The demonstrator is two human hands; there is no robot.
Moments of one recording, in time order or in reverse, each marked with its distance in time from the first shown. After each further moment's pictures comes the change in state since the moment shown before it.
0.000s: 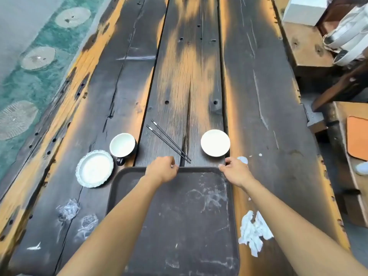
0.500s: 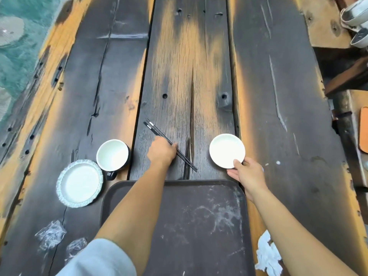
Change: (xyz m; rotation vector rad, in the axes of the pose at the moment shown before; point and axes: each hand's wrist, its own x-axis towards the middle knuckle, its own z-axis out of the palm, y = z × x) left_hand 0.138 -0.004 -0.006 -0.241 0.130 -0.380; right_hand 0.056 -0.013 0.020 0.767 0.202 0.251
